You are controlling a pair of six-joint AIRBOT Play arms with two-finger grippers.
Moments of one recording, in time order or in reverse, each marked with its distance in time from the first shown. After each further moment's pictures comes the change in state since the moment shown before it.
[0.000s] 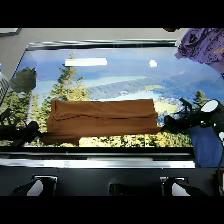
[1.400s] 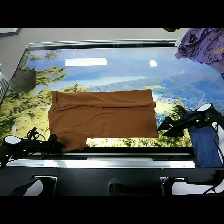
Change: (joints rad) left arm 0.002 -0.124 -0.397 -0.343 0.201 0.174; right arm -0.118 -0.340 0.042 0.106 0.044 -0.134
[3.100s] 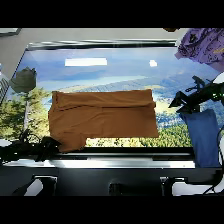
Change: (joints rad) left arm 0.159 0.058 0.009 0.079 -0.114 0.097; right arm 0.057 -0.006 0.506 -0.162 0.133 0.241
